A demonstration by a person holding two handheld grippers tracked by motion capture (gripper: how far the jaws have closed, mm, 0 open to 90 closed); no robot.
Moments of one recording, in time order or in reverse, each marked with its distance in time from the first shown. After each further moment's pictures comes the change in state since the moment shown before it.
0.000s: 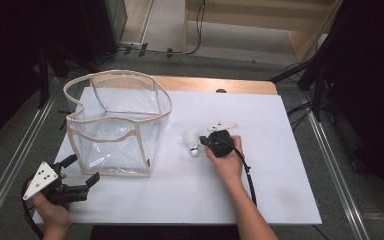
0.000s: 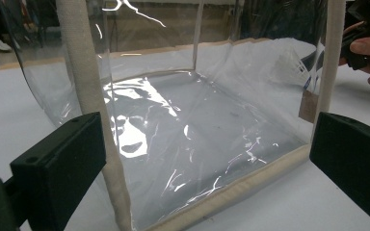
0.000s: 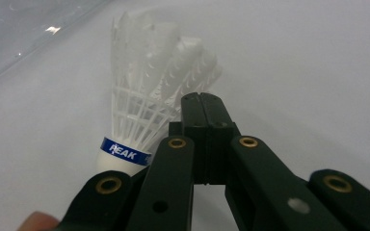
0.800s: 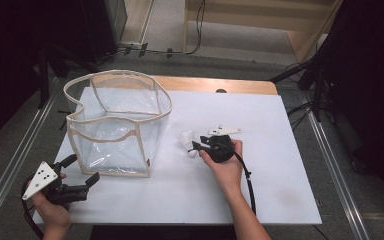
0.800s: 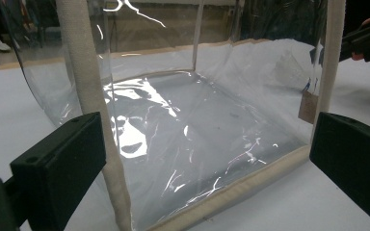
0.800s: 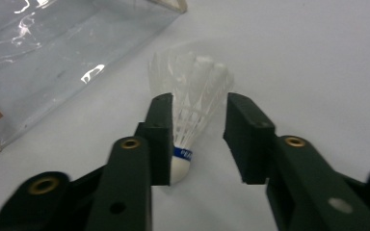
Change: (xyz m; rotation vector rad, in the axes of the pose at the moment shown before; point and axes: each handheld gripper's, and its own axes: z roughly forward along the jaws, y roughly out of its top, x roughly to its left) left arm 0.001 0.000 0.000 -0.001 -0.002 -0.001; right arm 0.021 -0.003 -0.023 -0.069 0.082 0.041
